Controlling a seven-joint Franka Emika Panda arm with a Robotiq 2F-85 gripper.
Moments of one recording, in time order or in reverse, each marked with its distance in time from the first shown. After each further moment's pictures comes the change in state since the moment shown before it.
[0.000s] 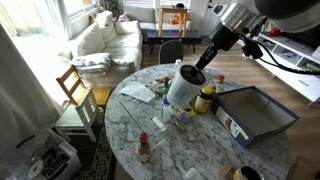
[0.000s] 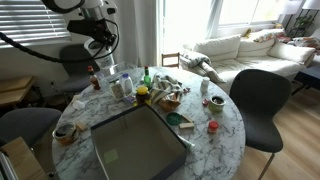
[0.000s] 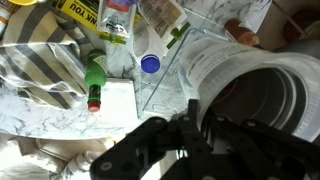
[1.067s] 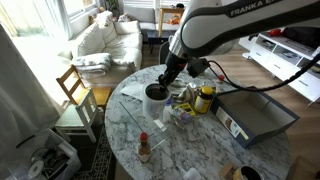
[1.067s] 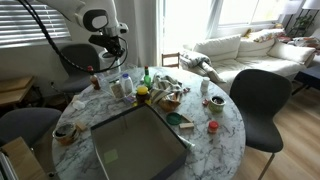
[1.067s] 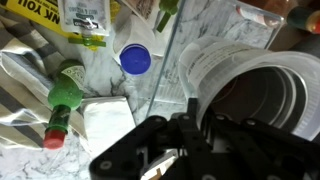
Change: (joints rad) arm -0.037 0.445 0.144 0.362 -0.127 -0.012 0.318
